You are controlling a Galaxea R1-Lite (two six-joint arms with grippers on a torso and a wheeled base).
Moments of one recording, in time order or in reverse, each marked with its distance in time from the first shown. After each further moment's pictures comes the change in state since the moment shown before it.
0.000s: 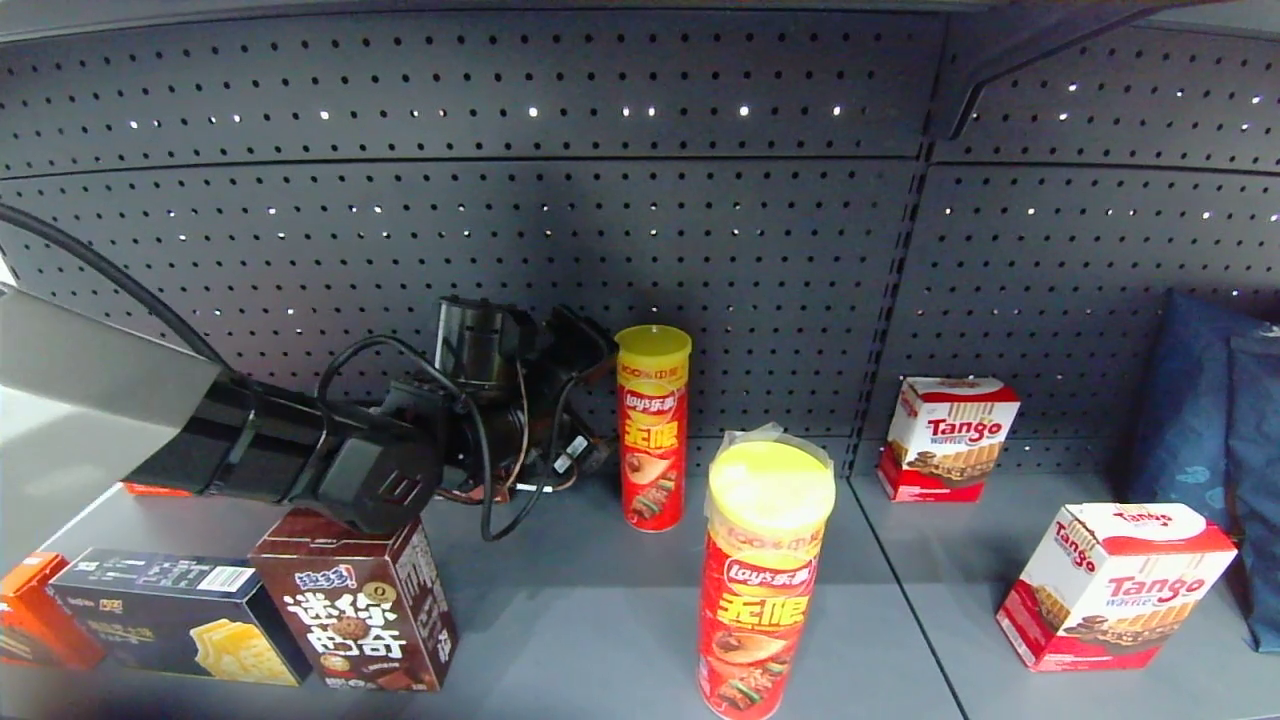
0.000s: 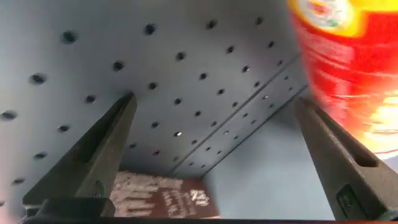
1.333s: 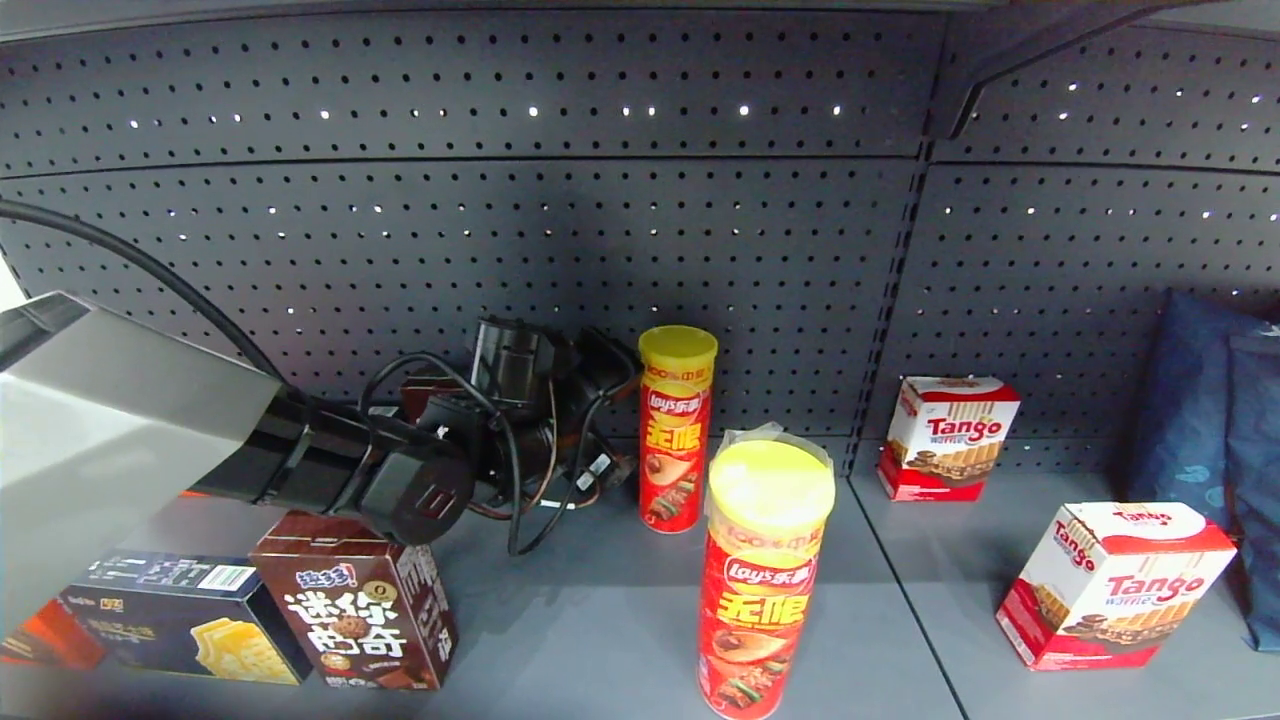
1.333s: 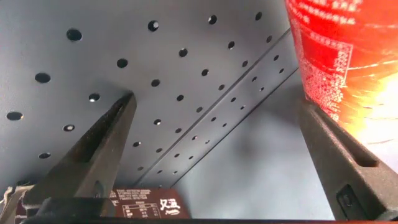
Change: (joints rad) left arm -0.052 0.045 -0.014 0.010 0.009 -0.022; right arm 0.000 0.000 0.000 0.000 0.000 -0.001
